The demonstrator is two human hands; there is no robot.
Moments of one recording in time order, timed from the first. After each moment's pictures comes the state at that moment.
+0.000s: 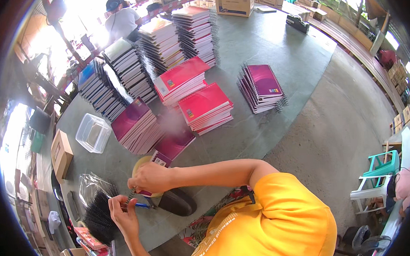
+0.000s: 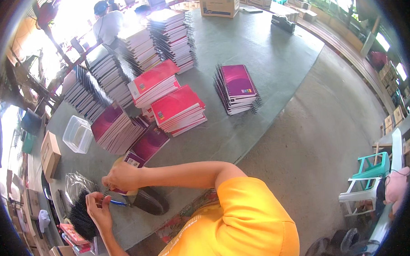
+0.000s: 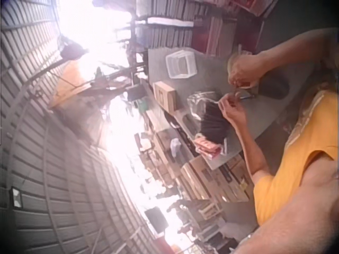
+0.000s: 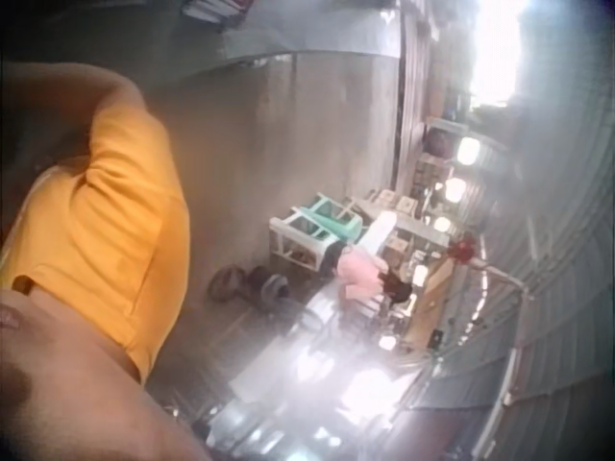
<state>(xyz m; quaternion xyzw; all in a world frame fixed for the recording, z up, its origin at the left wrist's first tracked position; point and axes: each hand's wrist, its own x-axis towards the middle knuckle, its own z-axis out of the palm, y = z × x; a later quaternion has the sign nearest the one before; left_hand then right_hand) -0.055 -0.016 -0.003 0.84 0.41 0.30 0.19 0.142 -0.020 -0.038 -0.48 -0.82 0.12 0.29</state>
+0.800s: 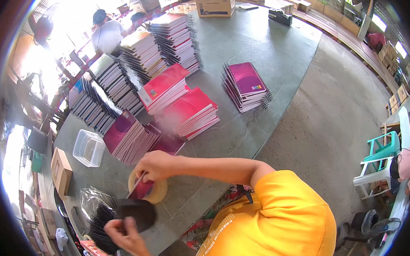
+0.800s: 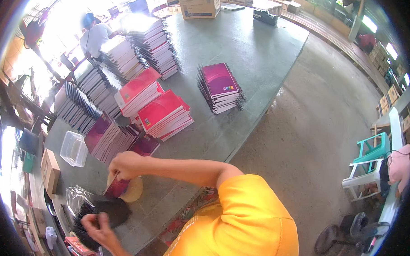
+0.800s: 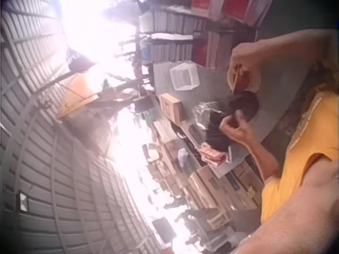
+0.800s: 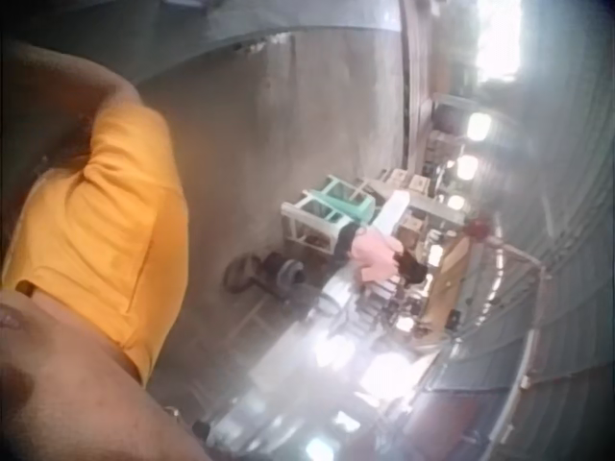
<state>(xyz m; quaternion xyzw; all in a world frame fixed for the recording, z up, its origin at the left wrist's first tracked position) -0.063 -0.054 0.000 0.74 0.49 0.42 0.18 0.200 -0.041 -0.019 -0.53 -0.73 0.22 0.38</state>
